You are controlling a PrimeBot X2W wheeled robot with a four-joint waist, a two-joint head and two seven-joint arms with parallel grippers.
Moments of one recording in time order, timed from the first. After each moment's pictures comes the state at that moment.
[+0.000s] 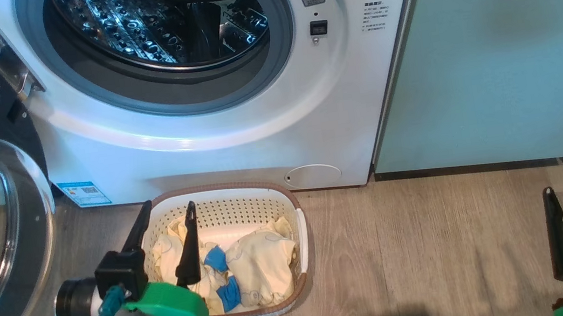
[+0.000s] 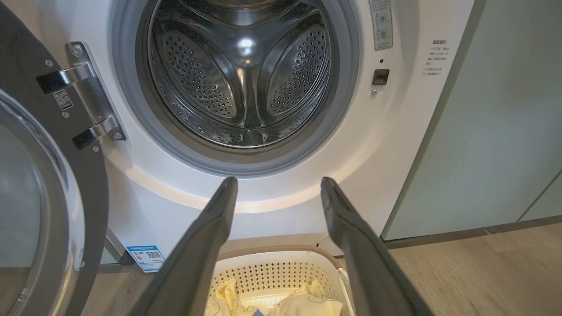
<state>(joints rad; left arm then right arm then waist) -0.05 0.12 -0.09 0.07 -0.11 0.04 -0.20 0.13 -0.04 -0.07 -0.06 0.17 0.13 -0.25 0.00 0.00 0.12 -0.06</state>
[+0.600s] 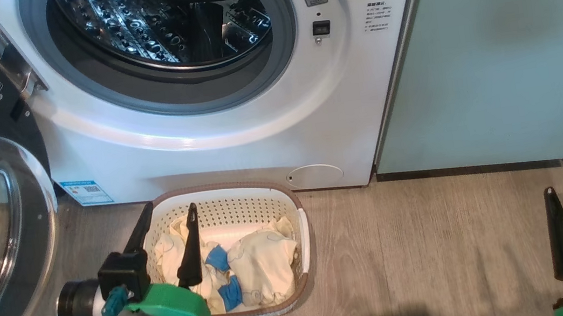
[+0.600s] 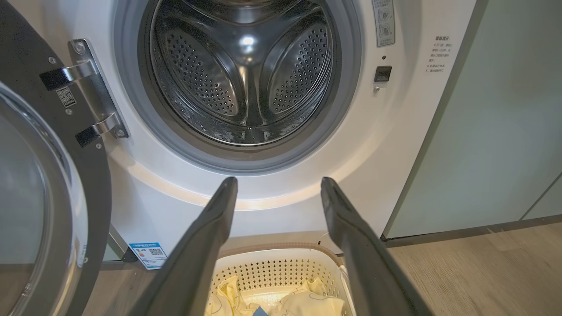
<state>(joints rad) -0.05 0.12 -0.10 0.08 -0.12 0.05 -0.20 0.14 -0.04 -0.07 -0.06 0.17 0.13 -0.25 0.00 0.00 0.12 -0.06</state>
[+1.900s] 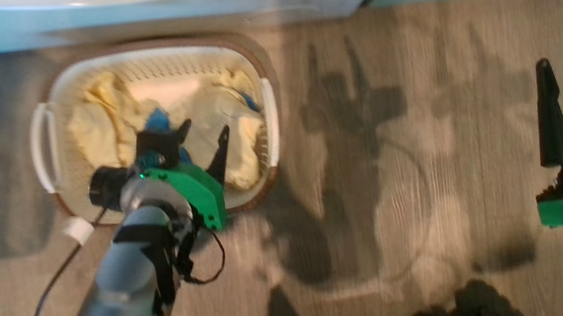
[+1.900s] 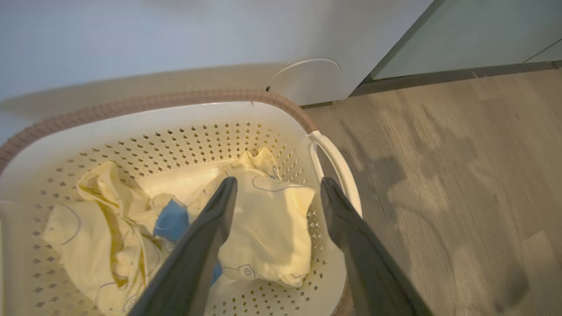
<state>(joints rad) -0.61 0.09 -0.27 0.67 -0.21 -0.11 -0.13 -0.18 -0.04 0.00 -0.10 0.24 0.13 -0.25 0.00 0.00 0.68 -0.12</state>
